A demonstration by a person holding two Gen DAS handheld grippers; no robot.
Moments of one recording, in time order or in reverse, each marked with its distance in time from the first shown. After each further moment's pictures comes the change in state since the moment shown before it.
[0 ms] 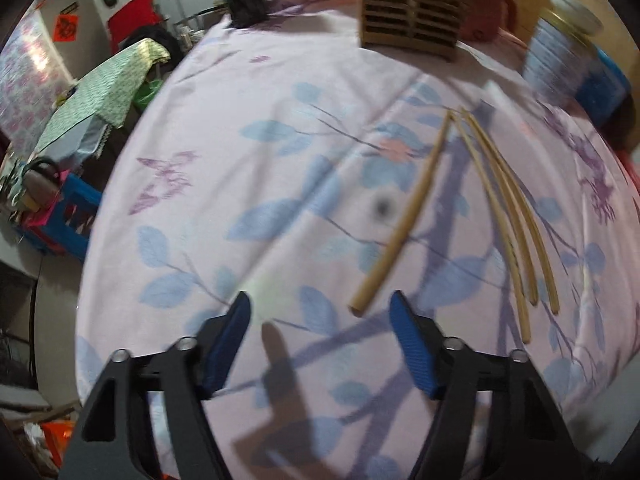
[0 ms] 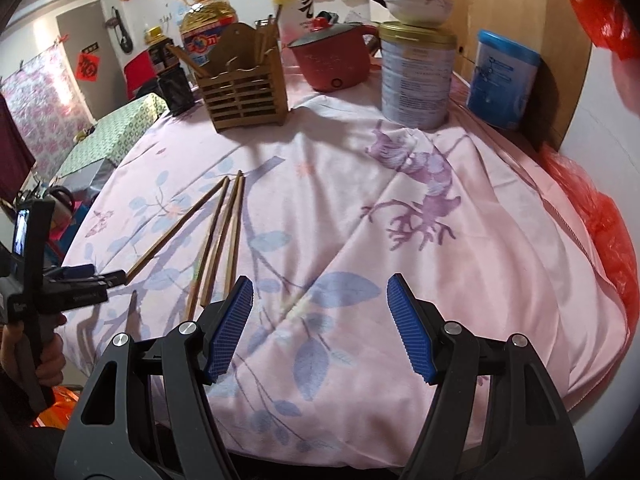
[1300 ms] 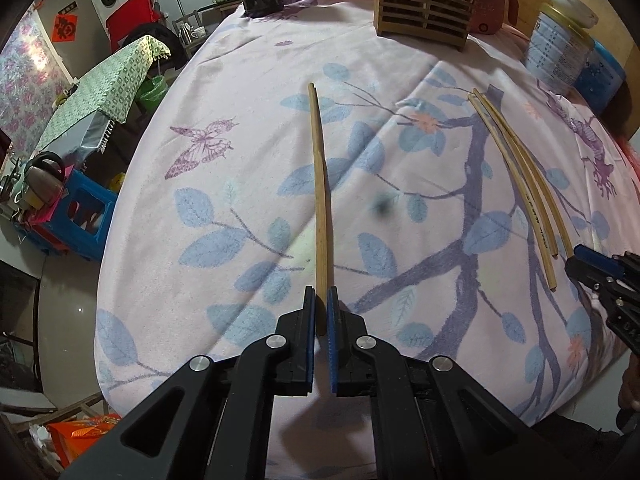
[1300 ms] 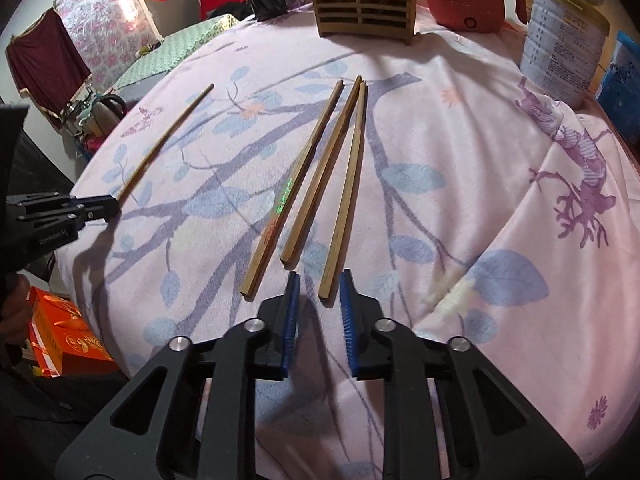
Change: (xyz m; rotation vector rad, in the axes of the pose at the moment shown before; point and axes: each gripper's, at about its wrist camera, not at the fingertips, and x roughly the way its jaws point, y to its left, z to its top) left arm -0.008 0.041 -0.030 0.000 0.018 0.004; right arm 0.094 0.078 -0.029 -0.236 0.192 0.186
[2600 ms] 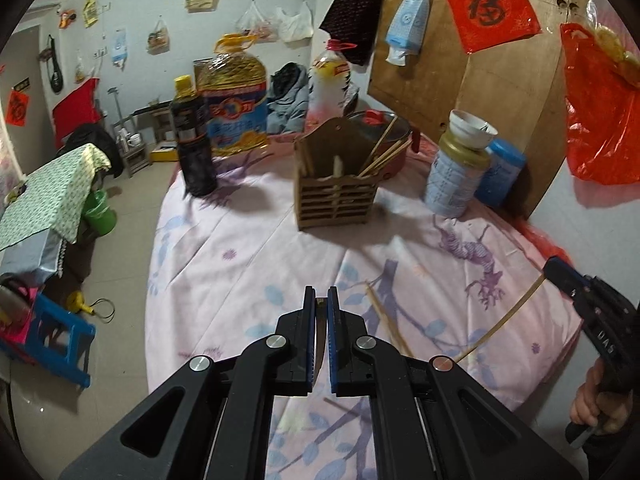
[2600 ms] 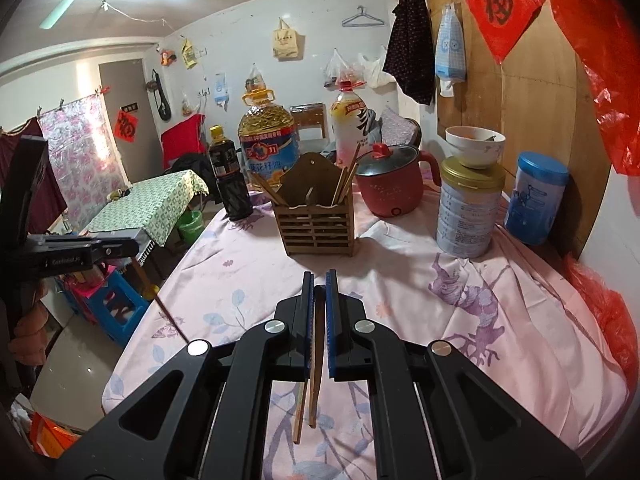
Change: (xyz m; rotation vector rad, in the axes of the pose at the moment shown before) left arm -0.169 -0.003 0.136 0.171 -0.351 -0.267; right arm -0.183 0.013 0.086 0.171 -0.528 -0.127
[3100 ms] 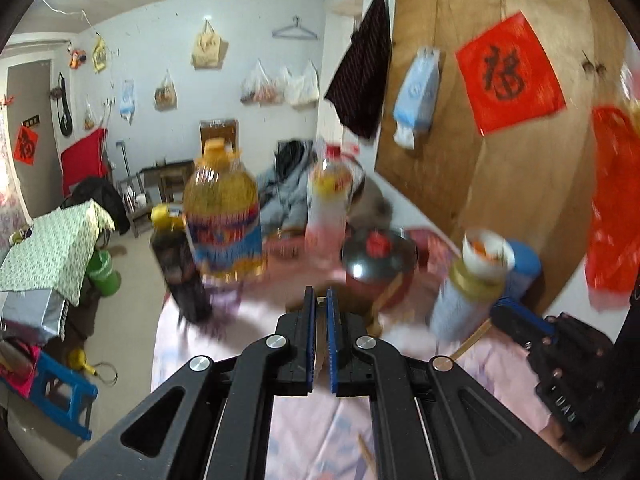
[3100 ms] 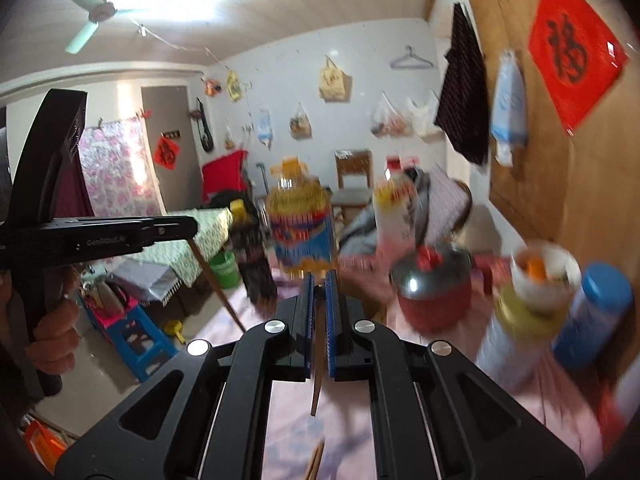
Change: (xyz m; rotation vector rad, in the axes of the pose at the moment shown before) left arm 0.022 -0.025 0.190 -0.008 -0.233 0.058; right arm 0.094 -0.011 0.169 -0.085 -0.175 0.174
